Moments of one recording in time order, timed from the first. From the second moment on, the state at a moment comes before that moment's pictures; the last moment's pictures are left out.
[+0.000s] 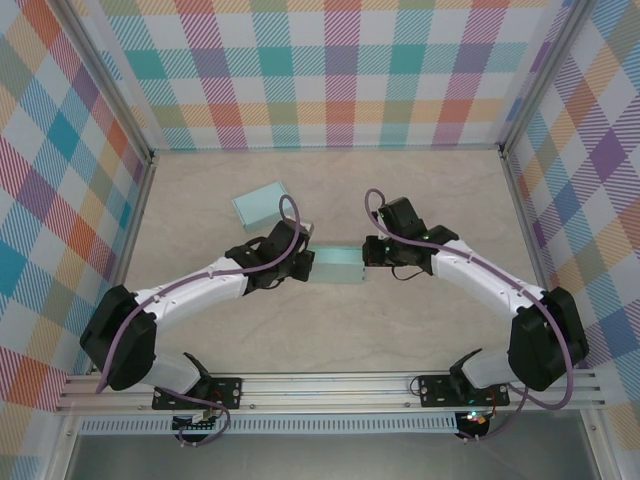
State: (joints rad) left arm -0.76 1.43 0.95 -0.39 -0.15 -0.37; right arm 0.58 1.39 0.99 -0.55 -0.15 0.49
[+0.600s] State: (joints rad) left arm -0.76 1.38 0.87 -0.31 -0.16 -0.41; right arm 0.58 1.39 0.93 -0.46 -0.13 0.46
